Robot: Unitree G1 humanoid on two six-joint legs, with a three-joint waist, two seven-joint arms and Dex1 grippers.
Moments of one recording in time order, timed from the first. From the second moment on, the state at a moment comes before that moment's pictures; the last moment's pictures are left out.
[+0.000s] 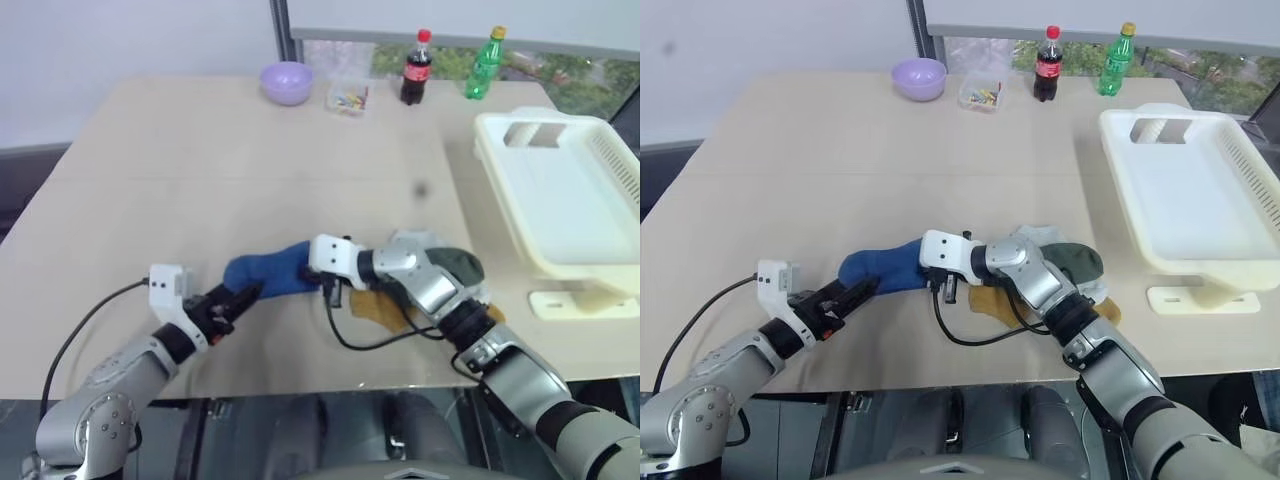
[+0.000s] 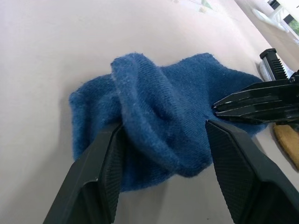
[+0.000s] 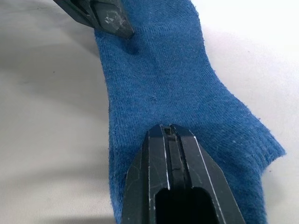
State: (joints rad) left arm 0.20 0.53 0.42 -0.45 -0.85 0.78 -0.41; right arm -0.75 -0.11 0.54 0.41 -0.08 0.09 0.91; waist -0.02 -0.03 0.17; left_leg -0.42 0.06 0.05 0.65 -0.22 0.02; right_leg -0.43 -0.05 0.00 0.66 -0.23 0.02
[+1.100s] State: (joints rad) left arm 0.12 0.55 0.49 -0.33 -1.17 0.94 -0.53; right arm -0.73 -0.11 0.53 0.37 -0.10 0.12 0.91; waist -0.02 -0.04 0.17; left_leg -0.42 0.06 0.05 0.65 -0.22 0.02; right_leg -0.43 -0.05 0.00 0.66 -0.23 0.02
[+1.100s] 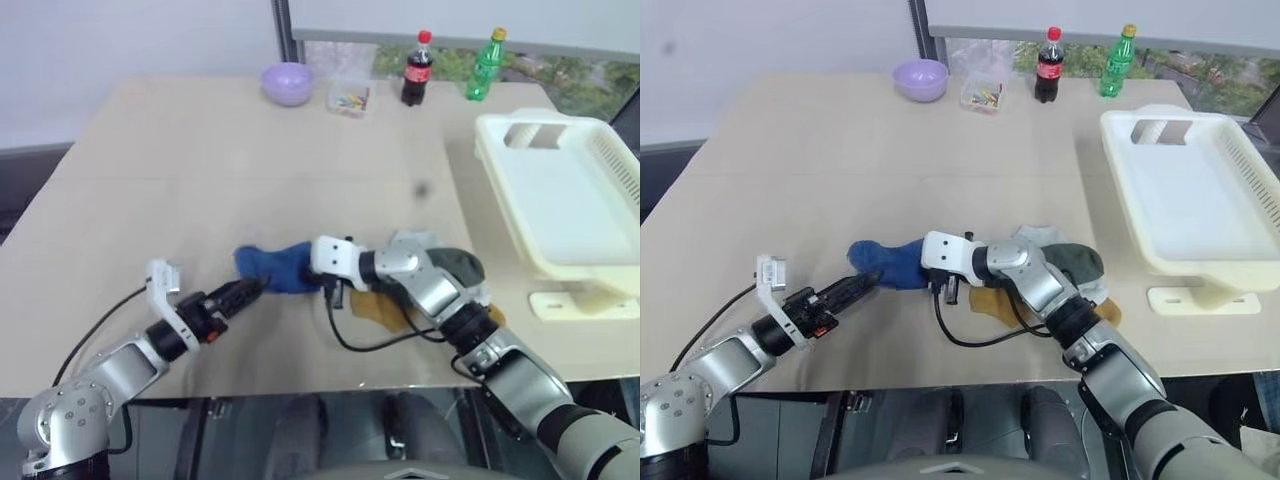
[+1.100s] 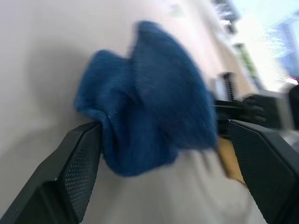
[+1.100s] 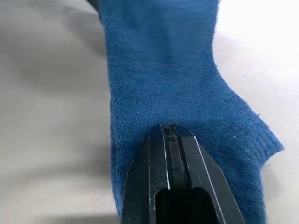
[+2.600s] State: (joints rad) left arm 0.09 0.52 0.48 -0.25 -1.20 0.87 -0.64; right arm -0.70 -0.14 0.54 0.33 -0.12 0.10 0.91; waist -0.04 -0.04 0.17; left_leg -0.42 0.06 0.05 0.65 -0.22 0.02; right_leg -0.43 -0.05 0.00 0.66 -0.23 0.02
